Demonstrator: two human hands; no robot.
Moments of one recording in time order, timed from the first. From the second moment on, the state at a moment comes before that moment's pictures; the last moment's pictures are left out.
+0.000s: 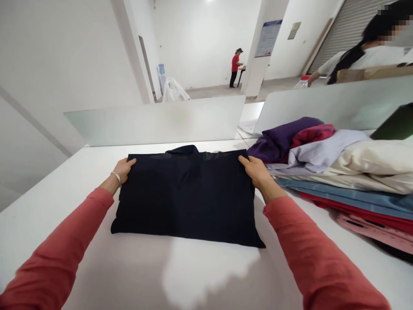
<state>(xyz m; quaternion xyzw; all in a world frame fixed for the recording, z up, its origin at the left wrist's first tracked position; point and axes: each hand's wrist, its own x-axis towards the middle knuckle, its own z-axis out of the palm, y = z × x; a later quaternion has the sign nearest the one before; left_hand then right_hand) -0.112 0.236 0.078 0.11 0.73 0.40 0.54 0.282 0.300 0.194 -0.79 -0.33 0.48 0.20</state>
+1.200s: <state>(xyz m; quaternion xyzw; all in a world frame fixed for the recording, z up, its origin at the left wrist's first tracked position) 0.022 0.276 0.068 0.73 0.56 0.09 0.38 0.167 0.316 0.120 -0.52 -0.75 0.33 -0.22</state>
